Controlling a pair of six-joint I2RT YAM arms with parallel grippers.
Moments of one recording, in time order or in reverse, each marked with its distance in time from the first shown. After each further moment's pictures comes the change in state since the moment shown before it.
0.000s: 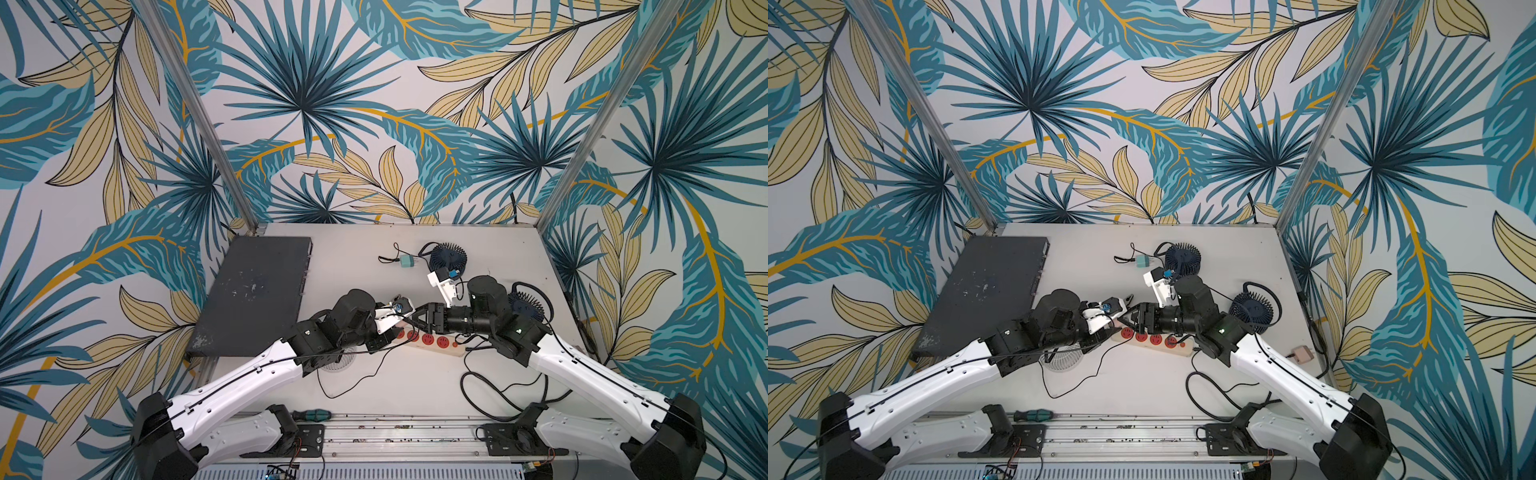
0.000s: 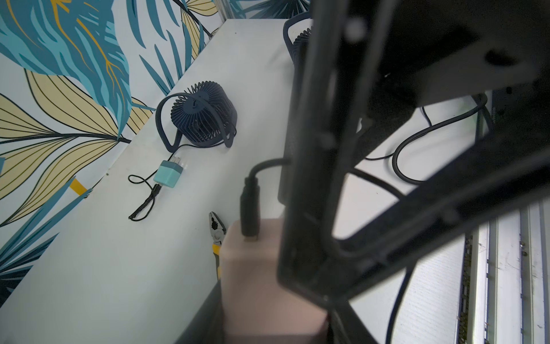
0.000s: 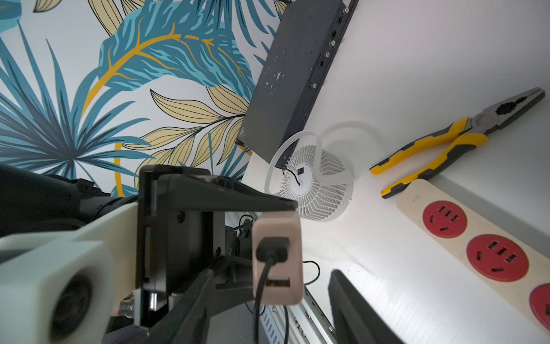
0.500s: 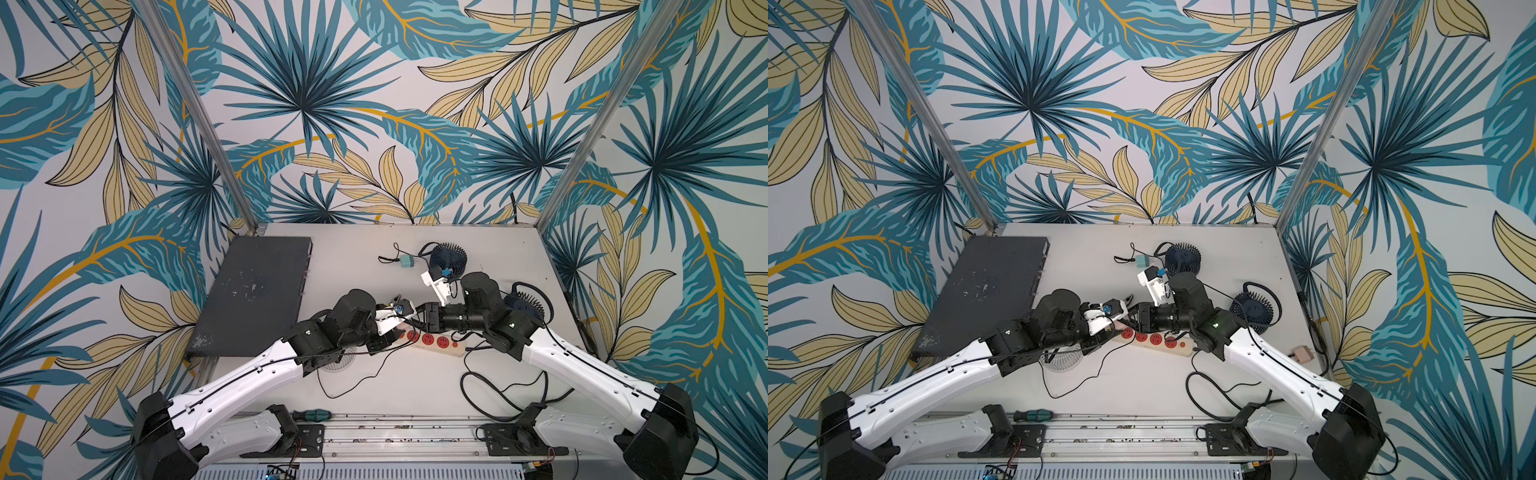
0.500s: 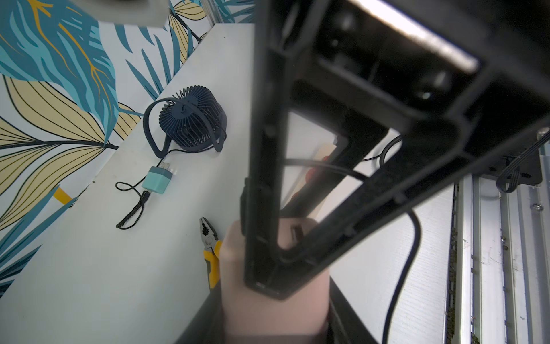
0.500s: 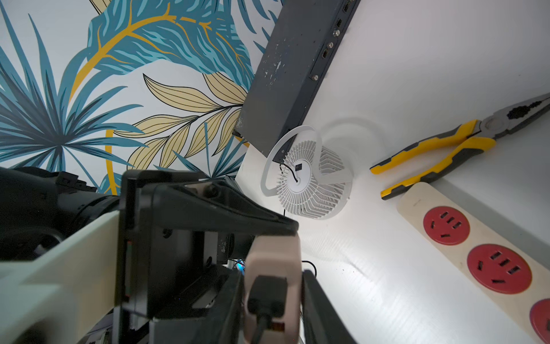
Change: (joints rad) left arm 0.000 0.003 0.000 0.000 0.046 0.007; right arm 0.002 0.051 0.027 -0.018 -0.032 -0.056
